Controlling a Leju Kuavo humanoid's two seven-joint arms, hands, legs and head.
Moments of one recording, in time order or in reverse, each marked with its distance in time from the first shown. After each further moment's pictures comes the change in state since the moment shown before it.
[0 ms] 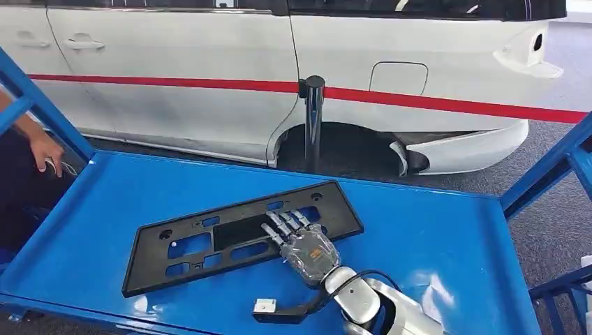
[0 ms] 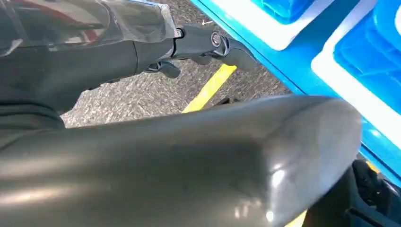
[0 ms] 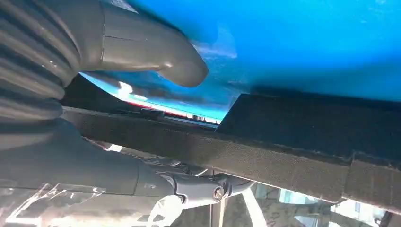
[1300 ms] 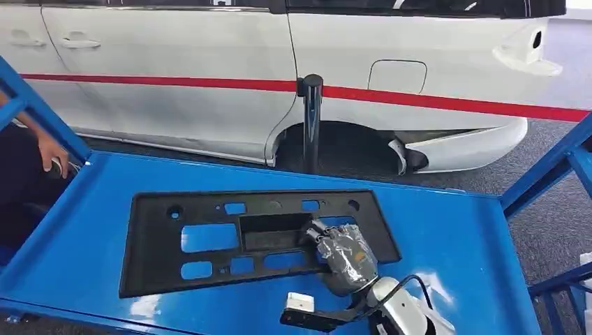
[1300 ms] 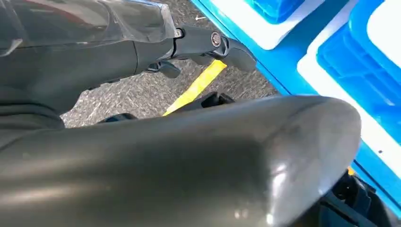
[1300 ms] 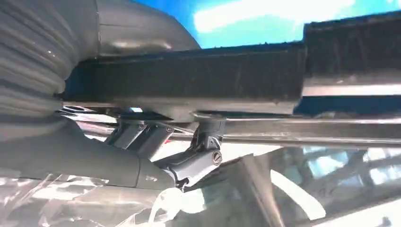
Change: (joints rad) left arm 0.030 -0.025 0.032 0.000 0.021 0.063 -0.043; right arm 0.072 -0.084 -0.148 -0.307 -0.288 -0.351 -0.018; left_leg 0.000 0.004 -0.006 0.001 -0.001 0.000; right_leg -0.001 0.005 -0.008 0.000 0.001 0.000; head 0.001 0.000
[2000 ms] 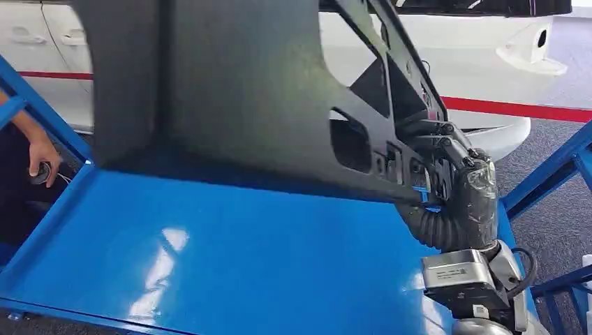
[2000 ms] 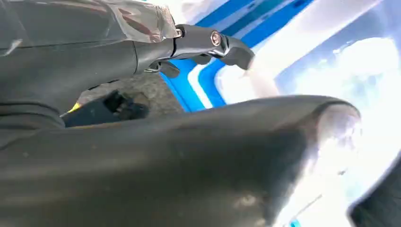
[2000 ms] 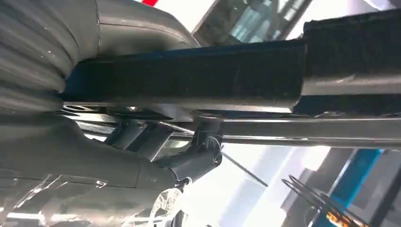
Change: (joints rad) left arm -0.025 -0.026 0.098 -0.009 0.153 -0.101 -0.412; right arm -0.230 -0.067 -0.191 -0.414 -0.333 -0.241 0.087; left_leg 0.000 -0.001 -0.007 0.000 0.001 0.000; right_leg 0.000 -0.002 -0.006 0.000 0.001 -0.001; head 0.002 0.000
